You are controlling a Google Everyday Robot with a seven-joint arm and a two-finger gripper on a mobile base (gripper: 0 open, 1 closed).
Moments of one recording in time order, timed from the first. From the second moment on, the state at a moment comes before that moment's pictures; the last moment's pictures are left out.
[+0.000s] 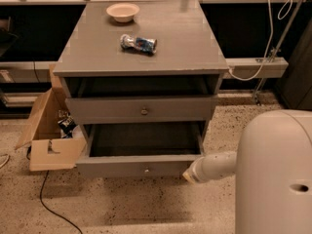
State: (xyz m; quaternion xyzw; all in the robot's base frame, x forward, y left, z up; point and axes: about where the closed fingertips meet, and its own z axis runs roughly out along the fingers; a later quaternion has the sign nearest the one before) arm 0.563 -0.145 0.385 -0.40 0.89 0.06 0.22
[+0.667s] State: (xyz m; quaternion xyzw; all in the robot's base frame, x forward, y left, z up) arm 0.598 -0.149 0.386 -0.37 0.89 0.06 0.28
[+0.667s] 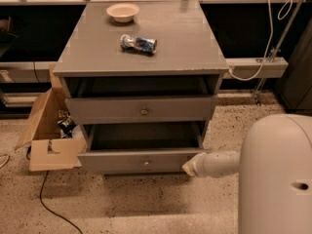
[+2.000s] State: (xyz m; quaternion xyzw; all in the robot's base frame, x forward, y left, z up) arm 0.632 -0.098 0.330 -0.45 0.82 0.18 0.30
